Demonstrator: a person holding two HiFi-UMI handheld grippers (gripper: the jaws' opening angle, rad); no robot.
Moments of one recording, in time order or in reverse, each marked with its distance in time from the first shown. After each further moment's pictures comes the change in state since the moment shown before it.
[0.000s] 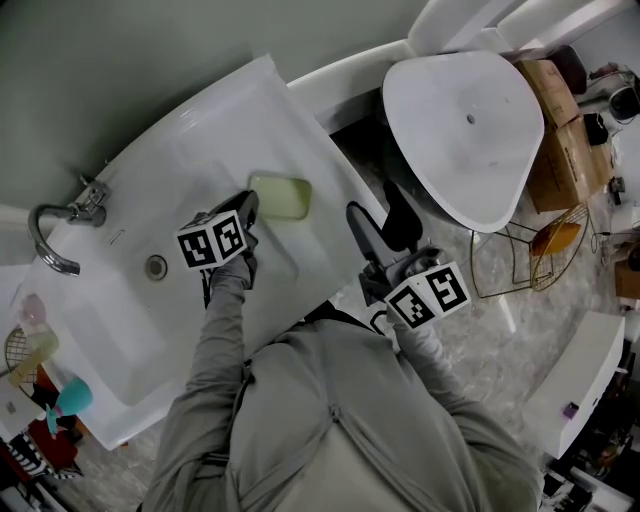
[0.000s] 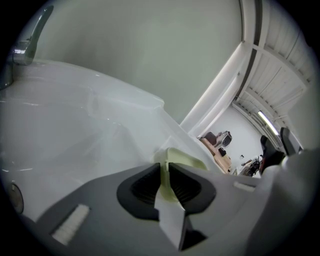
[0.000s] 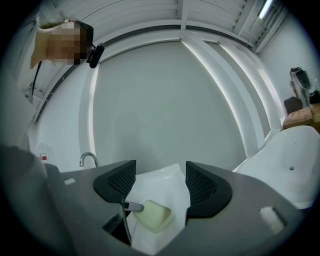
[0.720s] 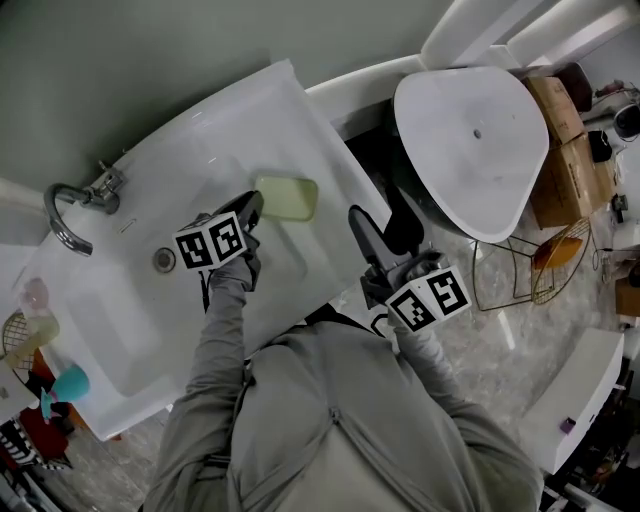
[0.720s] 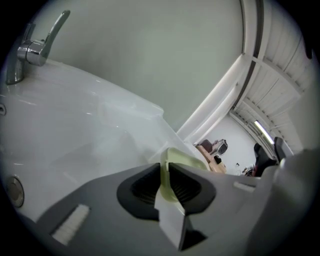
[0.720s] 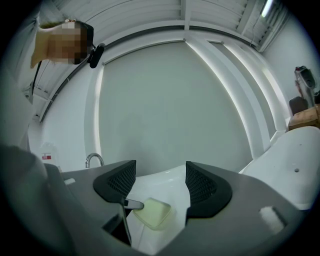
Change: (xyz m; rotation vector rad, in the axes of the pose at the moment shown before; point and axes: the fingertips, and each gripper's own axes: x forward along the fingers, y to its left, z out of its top) left arm -0.030 0.001 0.009 -0.064 -0.057 -0.043; right arm 0.002 0.027 0.004 -0.015 -0.009 0.047
